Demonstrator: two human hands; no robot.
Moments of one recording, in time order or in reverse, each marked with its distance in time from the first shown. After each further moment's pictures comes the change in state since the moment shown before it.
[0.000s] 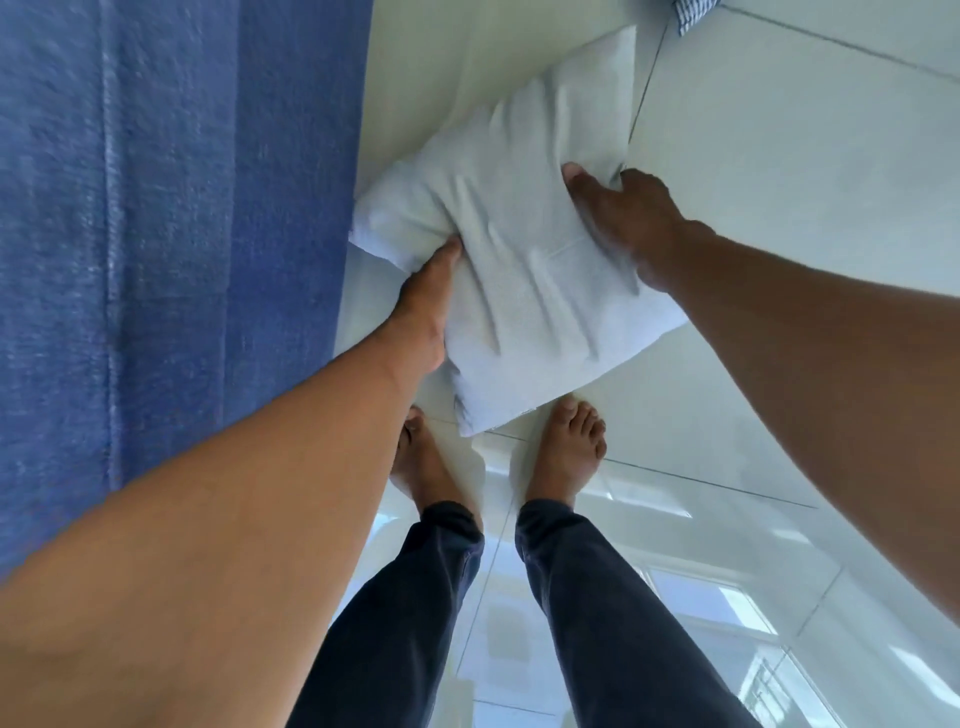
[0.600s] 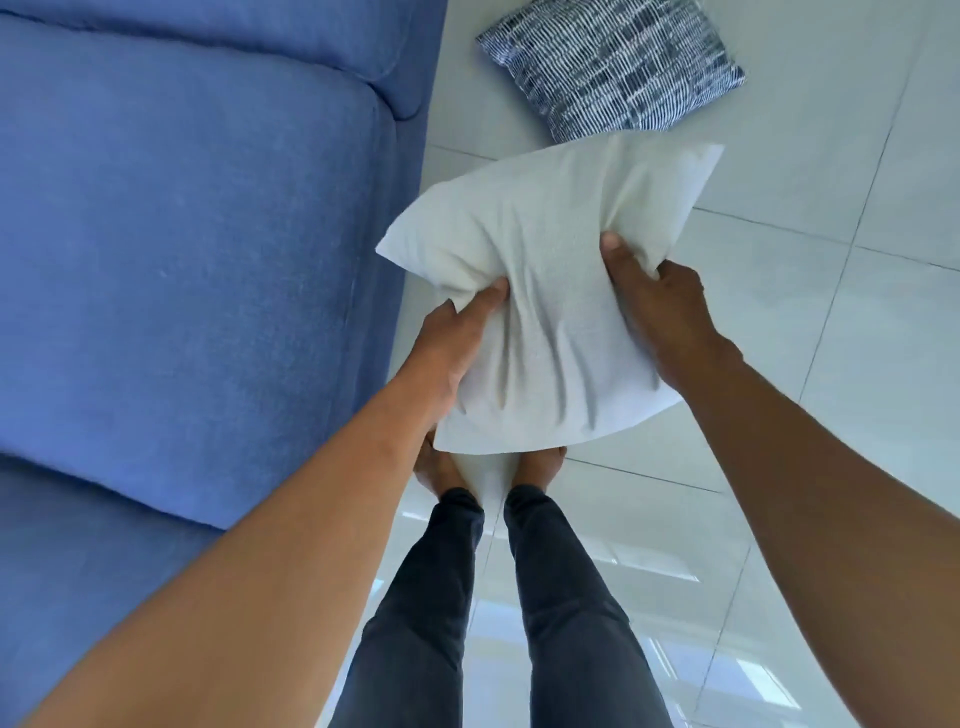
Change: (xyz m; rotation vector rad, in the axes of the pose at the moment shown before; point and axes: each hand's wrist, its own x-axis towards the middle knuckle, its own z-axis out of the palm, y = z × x) left_hand -0.302 0.081 -0.009 0.208 -0.169 0.229; right_hand -0.291 -0.102 -0.149 0.286 0.150 -0.040
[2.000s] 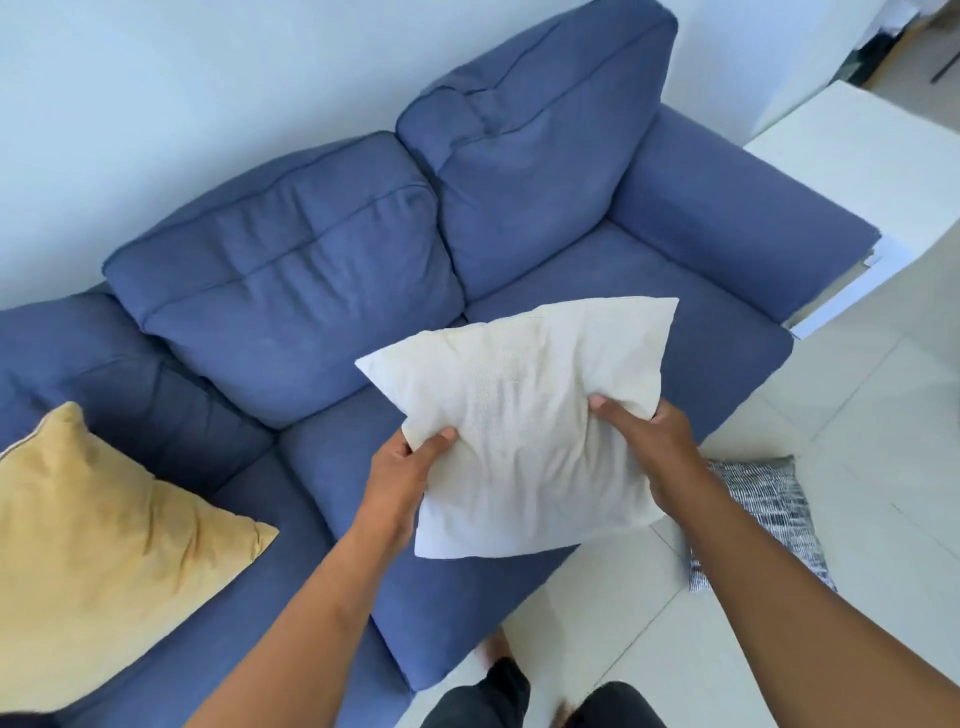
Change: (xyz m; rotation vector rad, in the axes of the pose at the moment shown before) left_hand -0.317 0.155 -0.325 -0.688 0.453 0.508; right_hand -0.247 -0.404 0.179 -0.040 -0.458 -0.461
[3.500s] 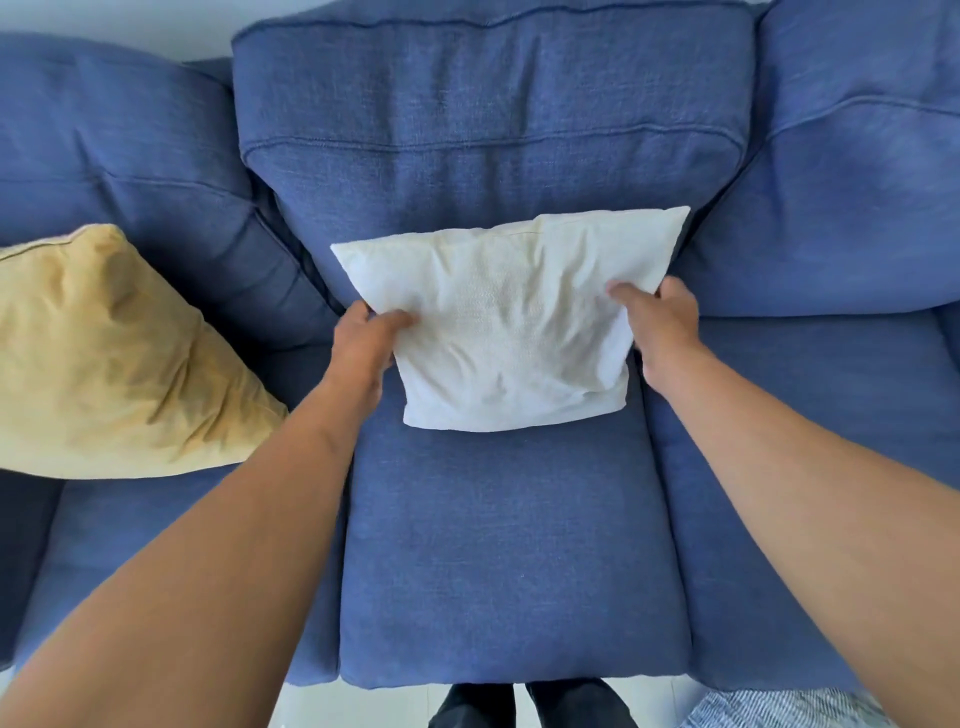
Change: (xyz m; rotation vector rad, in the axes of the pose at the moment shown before) left_hand 0.241 0.031 -0.156 -0.288 0.711 -0.073; right_hand 0.298 -0.041 0.320 -0.332 -0.390 -0.017
